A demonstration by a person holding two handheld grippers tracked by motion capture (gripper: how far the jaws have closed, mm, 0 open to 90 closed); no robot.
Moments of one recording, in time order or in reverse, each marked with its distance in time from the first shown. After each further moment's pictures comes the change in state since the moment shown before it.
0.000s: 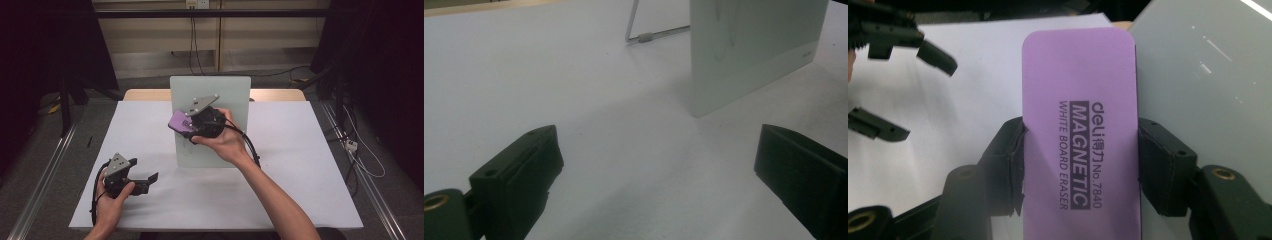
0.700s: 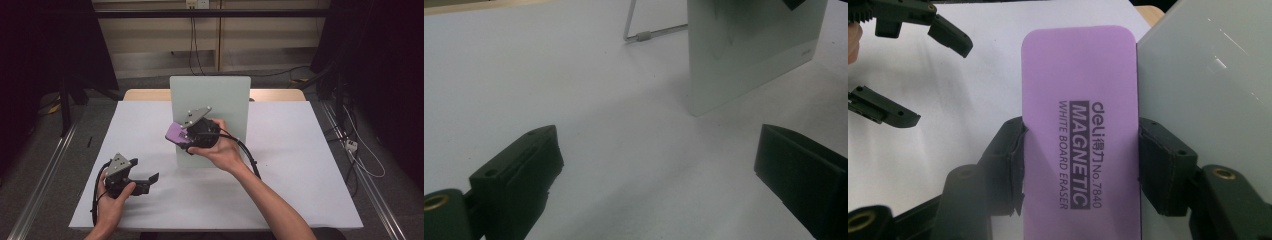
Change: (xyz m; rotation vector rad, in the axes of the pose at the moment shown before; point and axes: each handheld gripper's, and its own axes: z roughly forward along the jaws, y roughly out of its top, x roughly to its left) left arm -0.001 0.000 0.001 0.006 -0.004 0.004; right arm 0.019 -0.016 0.025 0.046 0.048 -0.018
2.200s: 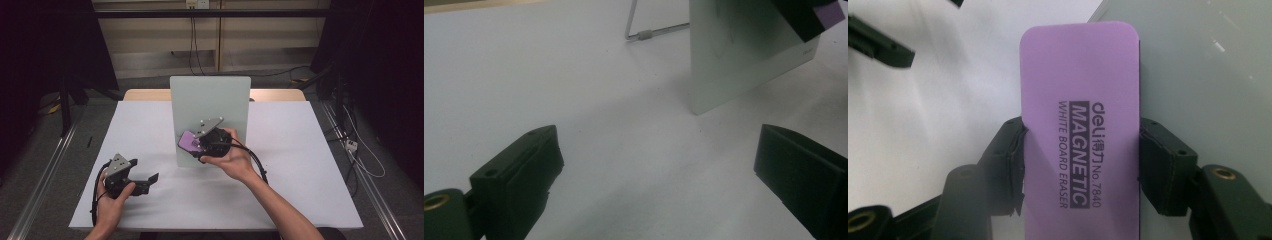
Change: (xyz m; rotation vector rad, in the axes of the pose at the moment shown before) left arm 0.000 -0.001 -0.001 -0.002 0.004 -0.003; right arm 0.004 -0.038 -0.009 0.047 -0.011 0.014
